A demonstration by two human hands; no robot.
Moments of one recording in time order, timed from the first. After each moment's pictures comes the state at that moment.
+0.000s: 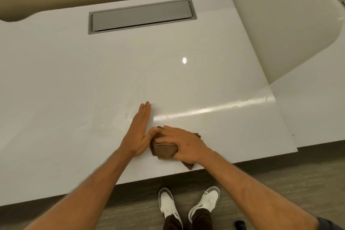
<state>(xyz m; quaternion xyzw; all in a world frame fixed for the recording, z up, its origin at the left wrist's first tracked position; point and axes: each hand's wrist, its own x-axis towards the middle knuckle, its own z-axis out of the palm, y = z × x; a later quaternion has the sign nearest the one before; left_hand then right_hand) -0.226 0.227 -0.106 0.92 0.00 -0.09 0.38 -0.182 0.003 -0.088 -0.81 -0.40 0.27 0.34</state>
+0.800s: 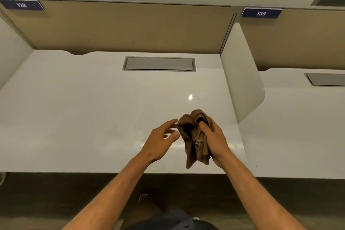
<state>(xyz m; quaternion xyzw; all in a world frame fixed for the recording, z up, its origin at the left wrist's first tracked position) -0.255 0.098 0.125 0.83 0.11 -0.05 0.54 -0.188 -0.098 0.165 -0.72 0.01 0.24 0.65</state>
